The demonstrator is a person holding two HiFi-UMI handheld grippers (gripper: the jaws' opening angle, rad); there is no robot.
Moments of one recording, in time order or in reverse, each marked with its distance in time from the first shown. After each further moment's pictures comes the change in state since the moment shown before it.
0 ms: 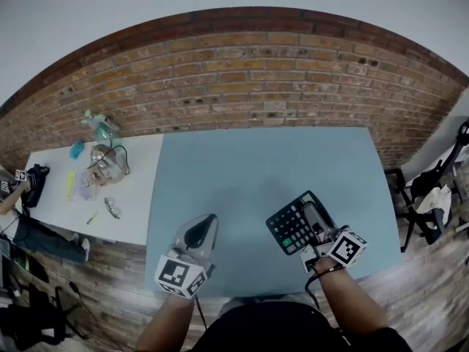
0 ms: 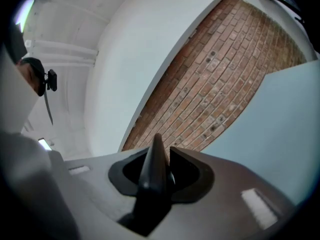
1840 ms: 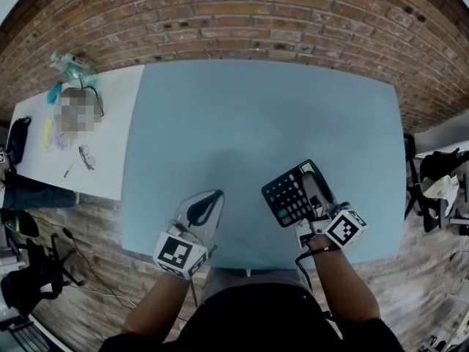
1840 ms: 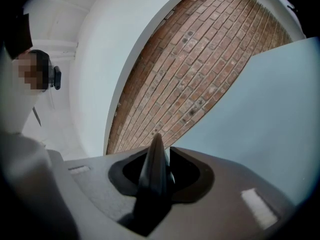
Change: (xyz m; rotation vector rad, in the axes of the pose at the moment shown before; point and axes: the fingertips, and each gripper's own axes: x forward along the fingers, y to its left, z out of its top) left arm 0.049 -0.033 -0.104 -0.104 0.234 -0.007; right arm 0.015 -0.098 -0.046 0.089 0.142 -0.112
